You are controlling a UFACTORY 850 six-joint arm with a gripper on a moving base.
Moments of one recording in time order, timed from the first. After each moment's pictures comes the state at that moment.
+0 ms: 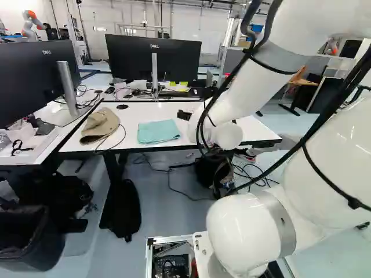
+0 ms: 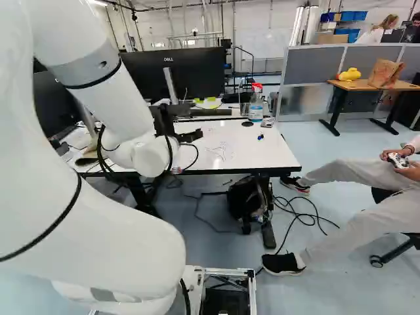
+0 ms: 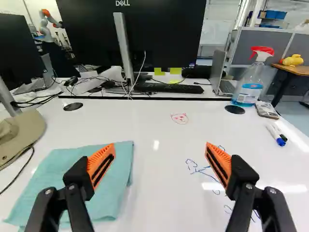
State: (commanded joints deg) arm 5.5 10.3 -16.4 0.0 49.9 0.0
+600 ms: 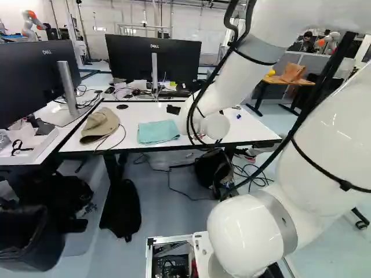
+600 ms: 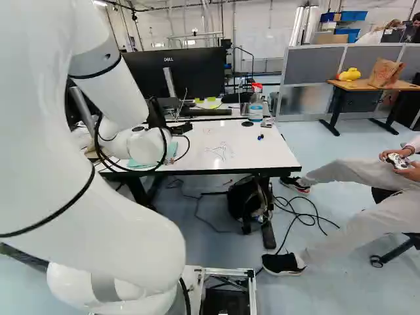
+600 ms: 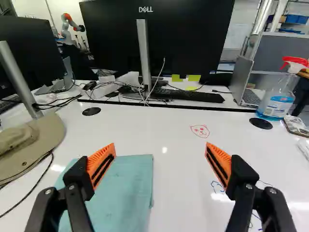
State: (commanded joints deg) arm 11.0 4.9 -22.3 0.0 49.9 0.0
